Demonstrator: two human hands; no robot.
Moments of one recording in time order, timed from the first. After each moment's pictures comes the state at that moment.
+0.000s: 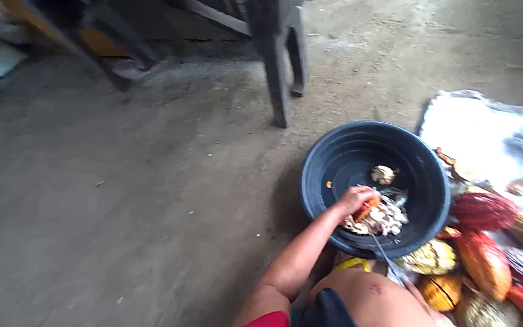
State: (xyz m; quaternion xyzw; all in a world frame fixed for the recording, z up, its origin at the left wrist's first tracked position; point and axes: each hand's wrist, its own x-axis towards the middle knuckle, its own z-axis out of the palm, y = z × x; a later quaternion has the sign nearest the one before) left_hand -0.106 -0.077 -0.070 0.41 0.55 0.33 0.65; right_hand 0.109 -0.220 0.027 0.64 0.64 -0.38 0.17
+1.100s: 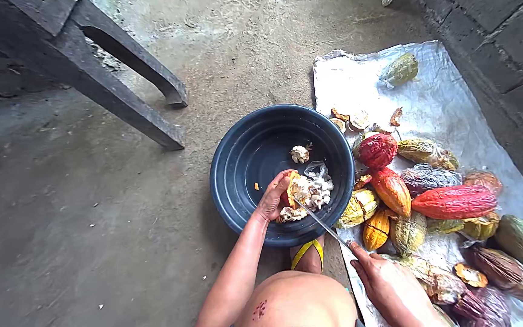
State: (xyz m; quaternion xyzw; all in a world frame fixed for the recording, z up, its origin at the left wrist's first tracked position) left_hand -0.112 -0.073 -0.103 0.31 0.47 0.36 0.74; right_hand 0.130 -0.219 0.022 0.65 0.62 -0.39 0.18
